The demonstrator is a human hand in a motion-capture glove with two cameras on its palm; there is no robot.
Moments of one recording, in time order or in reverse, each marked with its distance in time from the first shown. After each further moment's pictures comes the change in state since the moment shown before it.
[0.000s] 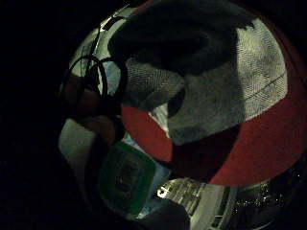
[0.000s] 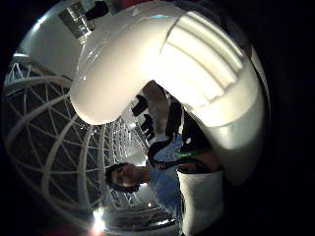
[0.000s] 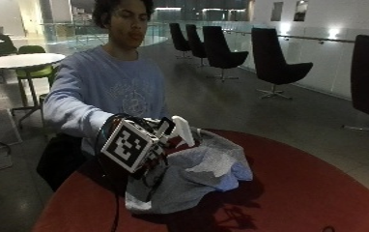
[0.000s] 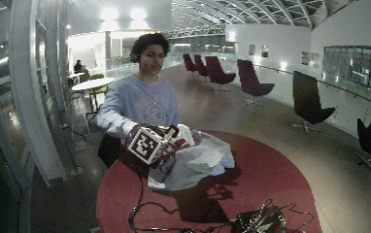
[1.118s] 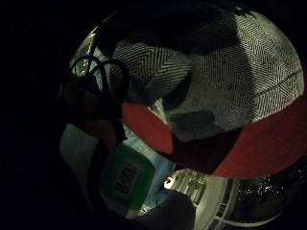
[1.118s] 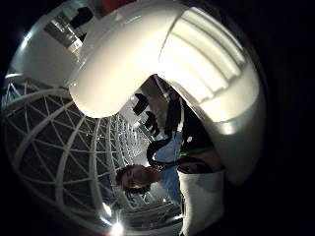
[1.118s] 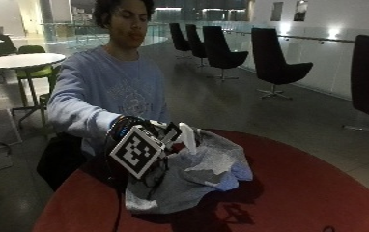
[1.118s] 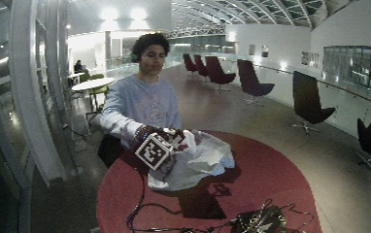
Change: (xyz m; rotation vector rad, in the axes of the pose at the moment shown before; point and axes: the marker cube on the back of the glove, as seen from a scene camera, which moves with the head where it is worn) arm 0.000 -0.009 0.012 -0.090 -0.017 0.108
